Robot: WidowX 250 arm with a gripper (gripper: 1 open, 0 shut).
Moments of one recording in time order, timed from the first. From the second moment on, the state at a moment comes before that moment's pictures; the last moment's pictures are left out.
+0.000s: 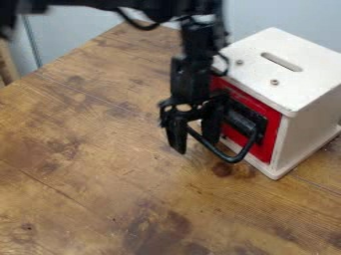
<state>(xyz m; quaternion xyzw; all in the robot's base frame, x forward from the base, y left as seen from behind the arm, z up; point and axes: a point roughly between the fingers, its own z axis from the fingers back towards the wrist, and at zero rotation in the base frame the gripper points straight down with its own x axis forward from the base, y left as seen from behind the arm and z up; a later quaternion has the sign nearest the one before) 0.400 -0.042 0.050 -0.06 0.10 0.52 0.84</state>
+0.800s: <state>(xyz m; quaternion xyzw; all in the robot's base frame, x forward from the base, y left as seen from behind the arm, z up) 0.383 -0.025 0.053 0.11 -0.20 0.51 0.83</state>
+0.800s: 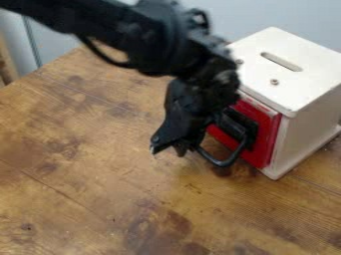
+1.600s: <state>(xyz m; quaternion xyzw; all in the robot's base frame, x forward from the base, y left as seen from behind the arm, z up) 0.364 -0.029 0.030 -0.05 0.05 0.42 0.91</state>
